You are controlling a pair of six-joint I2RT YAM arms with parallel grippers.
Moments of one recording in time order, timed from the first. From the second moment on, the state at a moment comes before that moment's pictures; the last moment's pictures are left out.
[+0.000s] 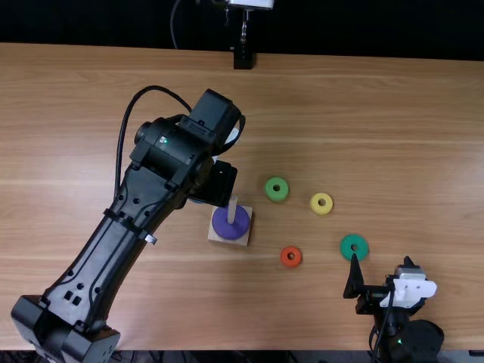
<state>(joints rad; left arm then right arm) -0.55 1.88 2.05 -1.47 -0.06 -0.30 -0.04 0.01 0.10 -0.32 -0.01 -0.03</state>
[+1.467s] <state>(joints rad) -0.64 2.01 2.12 -1.48 -0.01 -0.40 -0.04 0.01 0.10 -0.32 -0.01 -0.03</state>
